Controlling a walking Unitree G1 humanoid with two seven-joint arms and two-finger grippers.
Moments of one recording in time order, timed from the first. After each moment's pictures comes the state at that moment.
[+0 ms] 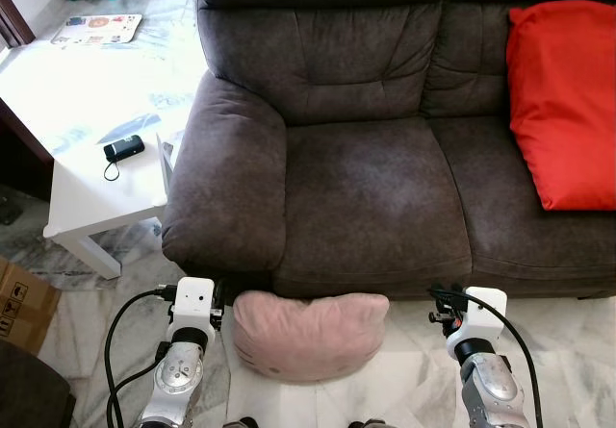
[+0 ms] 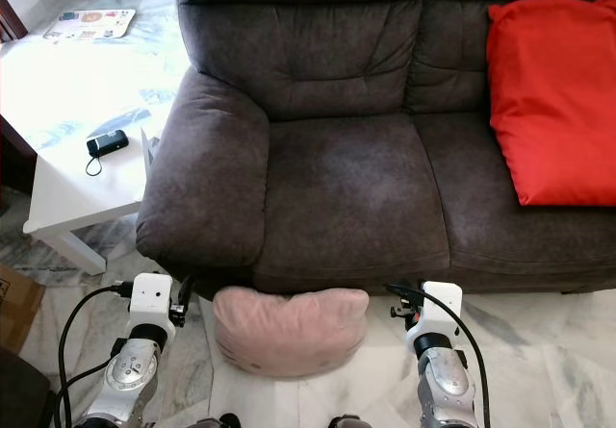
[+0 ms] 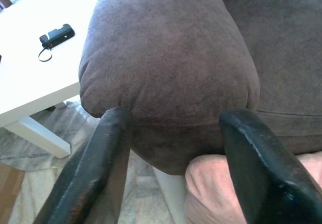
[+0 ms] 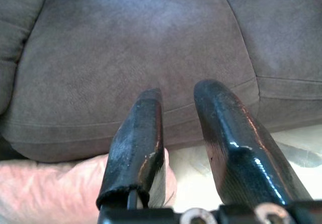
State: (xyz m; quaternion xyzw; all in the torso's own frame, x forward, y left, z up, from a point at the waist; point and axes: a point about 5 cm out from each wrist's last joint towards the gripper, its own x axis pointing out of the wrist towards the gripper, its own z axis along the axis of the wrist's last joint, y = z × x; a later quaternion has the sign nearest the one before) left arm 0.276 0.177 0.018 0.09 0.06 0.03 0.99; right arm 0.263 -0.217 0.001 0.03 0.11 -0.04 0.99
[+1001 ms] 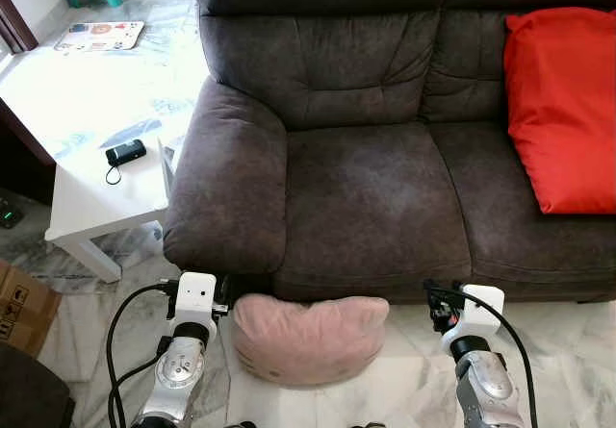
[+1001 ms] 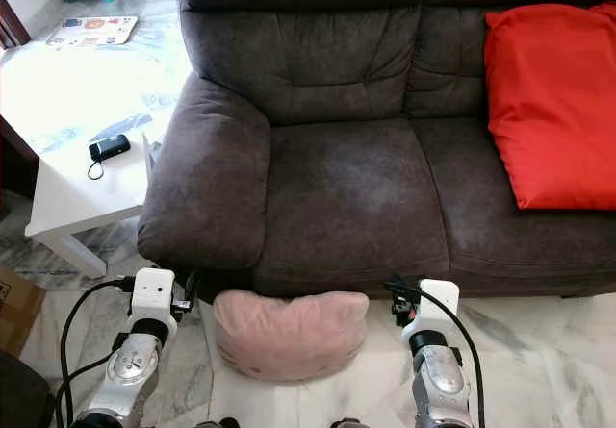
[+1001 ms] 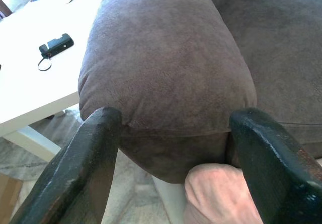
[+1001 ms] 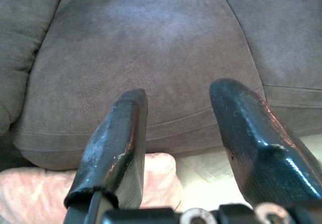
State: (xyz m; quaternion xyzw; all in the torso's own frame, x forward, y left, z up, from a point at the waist) left arm 0.281 0.175 0.024 0.09 0.05 0.02 0.99; right arm 0.266 -0.210 0.004 0.03 0.10 -0.03 0.99
